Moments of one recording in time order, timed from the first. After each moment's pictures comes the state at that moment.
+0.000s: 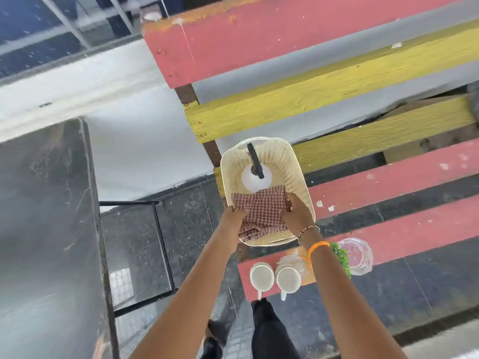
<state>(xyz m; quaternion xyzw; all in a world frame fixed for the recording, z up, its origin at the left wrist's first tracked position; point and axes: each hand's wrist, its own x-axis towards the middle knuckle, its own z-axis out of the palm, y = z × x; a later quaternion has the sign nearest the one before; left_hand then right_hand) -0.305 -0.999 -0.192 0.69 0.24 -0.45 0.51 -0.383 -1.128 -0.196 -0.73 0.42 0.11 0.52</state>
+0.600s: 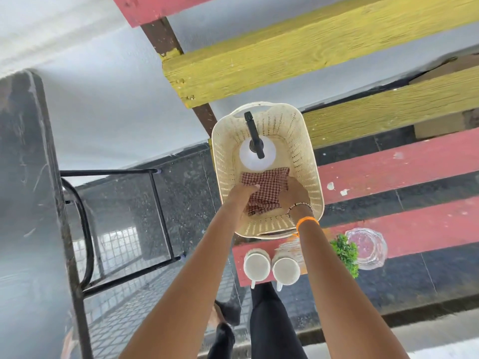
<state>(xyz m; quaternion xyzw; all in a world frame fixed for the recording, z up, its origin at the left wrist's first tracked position) -0.294 -1.034 -0.264 0.73 0.21 -0.49 0.44 -0.355 -1.143 -0.279 -0.72 0.47 0.22 0.45</state>
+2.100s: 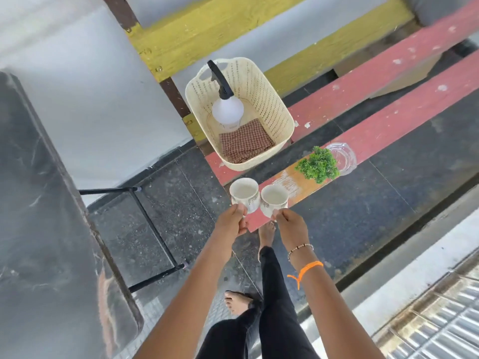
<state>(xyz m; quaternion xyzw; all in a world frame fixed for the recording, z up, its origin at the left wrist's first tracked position) -0.441 -0.877 -0.233 0.74 0.08 -0.52 0.43 -0.552 -0.954 -0.249 -0.60 0.58 -0.02 0.55</state>
